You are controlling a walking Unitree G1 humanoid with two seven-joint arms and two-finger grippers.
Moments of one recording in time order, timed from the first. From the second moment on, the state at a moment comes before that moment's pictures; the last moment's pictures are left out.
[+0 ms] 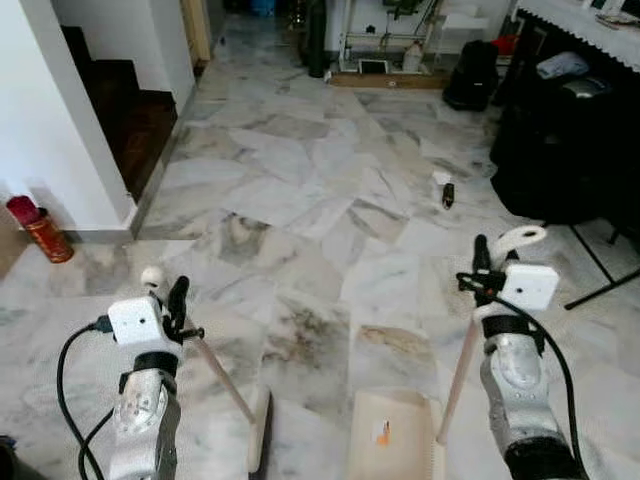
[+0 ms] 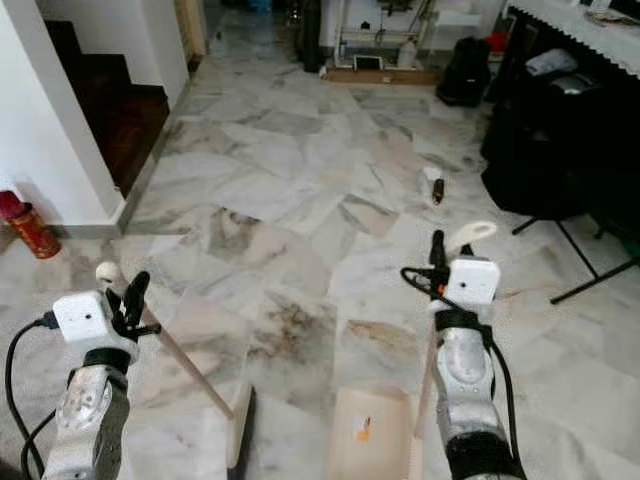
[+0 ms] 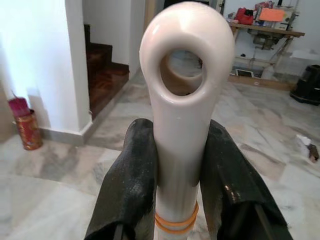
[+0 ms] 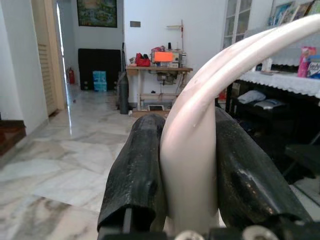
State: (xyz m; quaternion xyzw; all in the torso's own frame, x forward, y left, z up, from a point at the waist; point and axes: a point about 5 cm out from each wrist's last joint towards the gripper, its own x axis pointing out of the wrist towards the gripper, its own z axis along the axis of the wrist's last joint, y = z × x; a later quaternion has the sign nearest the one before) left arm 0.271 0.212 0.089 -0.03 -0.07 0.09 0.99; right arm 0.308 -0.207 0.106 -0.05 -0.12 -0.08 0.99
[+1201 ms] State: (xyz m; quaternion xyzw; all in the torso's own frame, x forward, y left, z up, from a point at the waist) left arm 0.259 0.211 0.090 -0.02 -0.06 0.09 0.99; right arm 0.290 -0.212 0.088 -0.04 -0.08 -0.10 0.99
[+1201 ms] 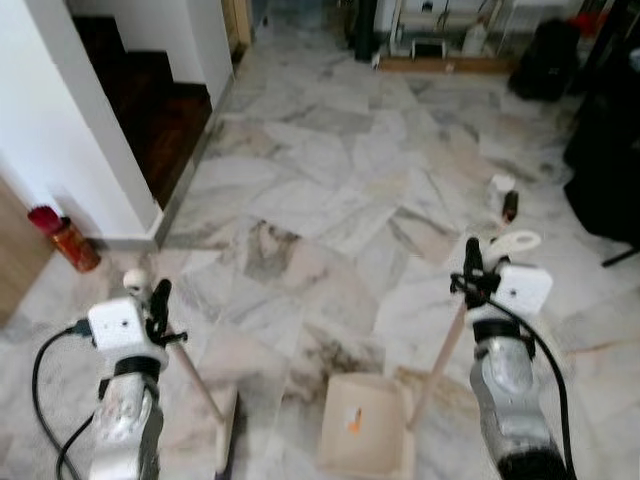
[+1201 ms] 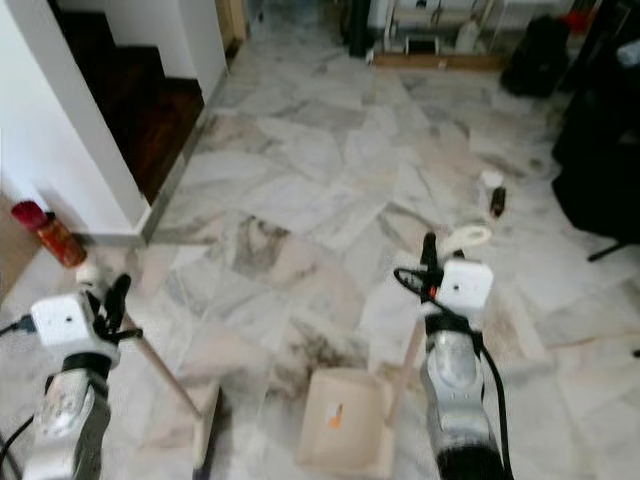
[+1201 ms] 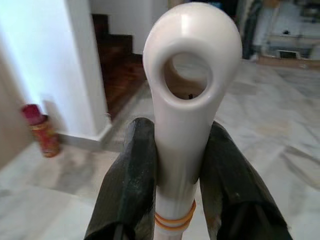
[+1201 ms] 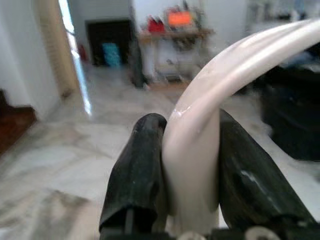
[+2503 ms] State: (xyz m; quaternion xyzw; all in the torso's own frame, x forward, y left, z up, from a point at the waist) left arm 0.240 0.209 0.069 -0.03 -0.02 0.08 1.00; right arm 0.266 -0.220 0.055 -0.06 -0.02 -0.10 0.99
